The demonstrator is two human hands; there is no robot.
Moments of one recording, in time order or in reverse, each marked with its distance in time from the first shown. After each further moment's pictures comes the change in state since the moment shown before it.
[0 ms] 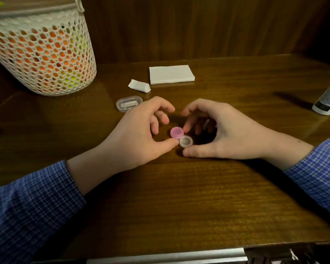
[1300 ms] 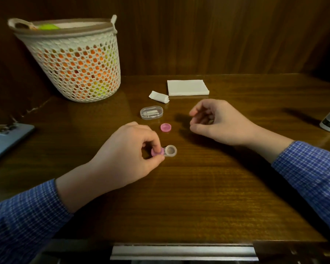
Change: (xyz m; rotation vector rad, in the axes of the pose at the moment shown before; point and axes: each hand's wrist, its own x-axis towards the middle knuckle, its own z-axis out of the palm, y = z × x) left_hand -0.052 -0.008 -0.043 0.293 -0.007 0.002; right_hand 0.050 0.003 0.007 0.121 0.103 0.101
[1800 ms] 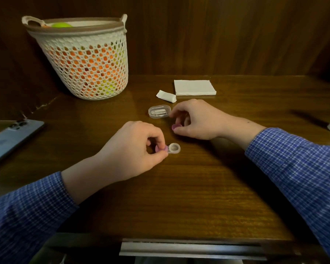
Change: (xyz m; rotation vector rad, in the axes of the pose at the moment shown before) left_hand 0.001 -0.012 -0.006 -0.054 -0.068 -0.072; right_hand 0.045 -0.032 0.037 -0.390 -0.141 -0.065
